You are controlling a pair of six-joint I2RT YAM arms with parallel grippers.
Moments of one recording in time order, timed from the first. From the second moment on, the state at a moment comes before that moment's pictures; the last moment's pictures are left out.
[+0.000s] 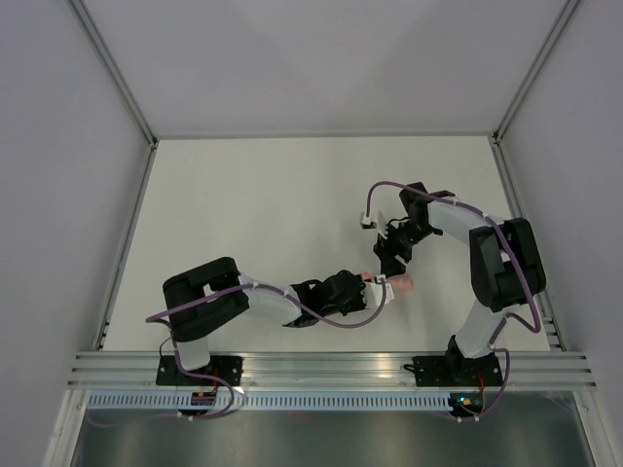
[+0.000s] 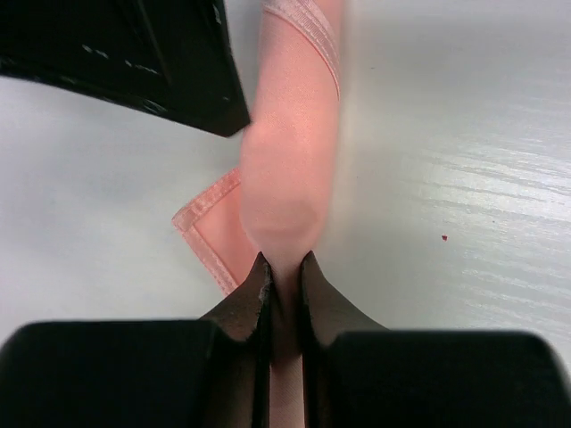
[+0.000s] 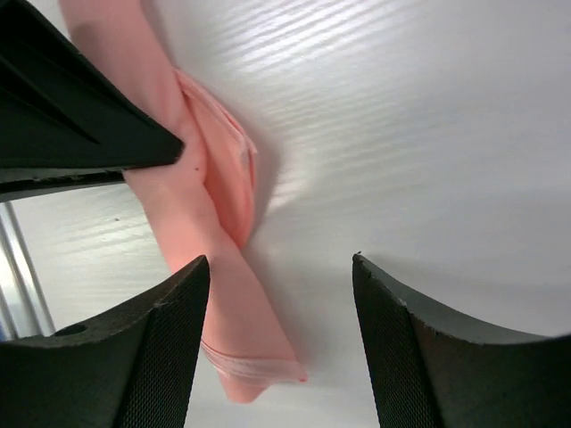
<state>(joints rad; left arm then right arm) -1.21 1.82 0.78 0.47 -0.15 0.36 0.26 1.80 1.12 -0.87 -0.69 -0.99</state>
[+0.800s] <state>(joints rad) -0.81 2.02 1.18 0.02 0.68 0.06 0.14 1.16 0.69 -0.53 -0.69 -0.89</state>
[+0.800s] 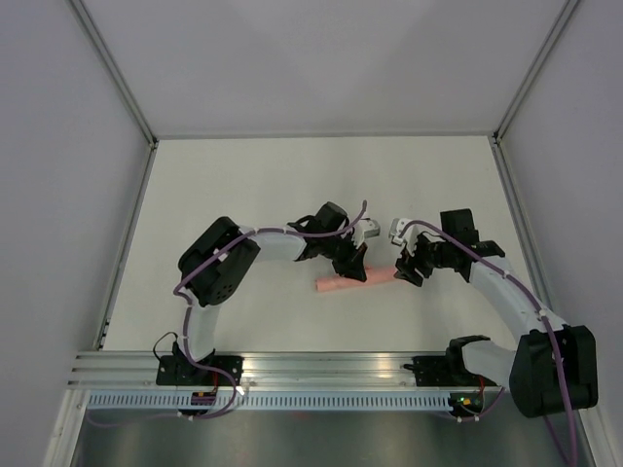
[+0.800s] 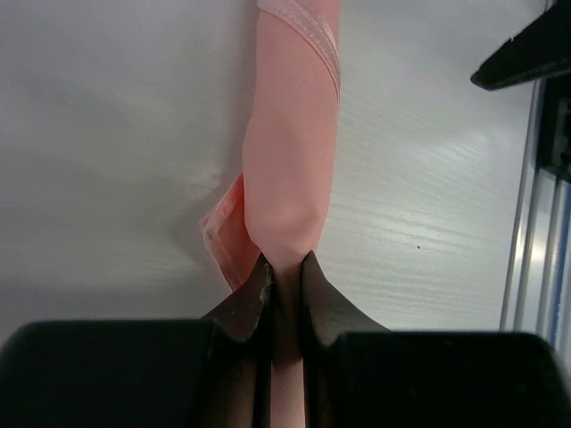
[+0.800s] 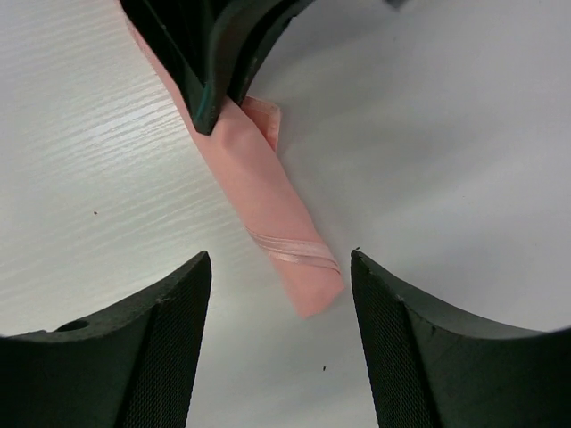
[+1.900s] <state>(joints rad) -0.73 2.25 1.44 -0.37 1.03 -0.01 0.74 1.21 0.39 0.01 -0.22 -0.86</state>
